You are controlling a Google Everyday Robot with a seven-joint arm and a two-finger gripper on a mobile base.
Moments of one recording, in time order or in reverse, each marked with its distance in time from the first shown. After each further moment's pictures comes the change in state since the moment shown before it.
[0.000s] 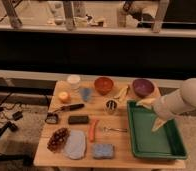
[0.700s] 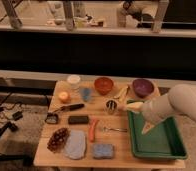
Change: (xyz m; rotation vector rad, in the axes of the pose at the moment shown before) arm -0.054 -0.024 0.030 0.036 -0.043 -0.170
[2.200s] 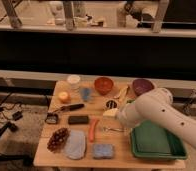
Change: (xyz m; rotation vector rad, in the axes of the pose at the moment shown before) arm -0.058 -0.038 0.066 -0.075 0.038 -0.284
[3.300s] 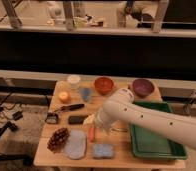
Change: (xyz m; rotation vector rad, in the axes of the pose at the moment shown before) arm -0.030 -0.040 0.089 -0.095 -0.086 -0.245
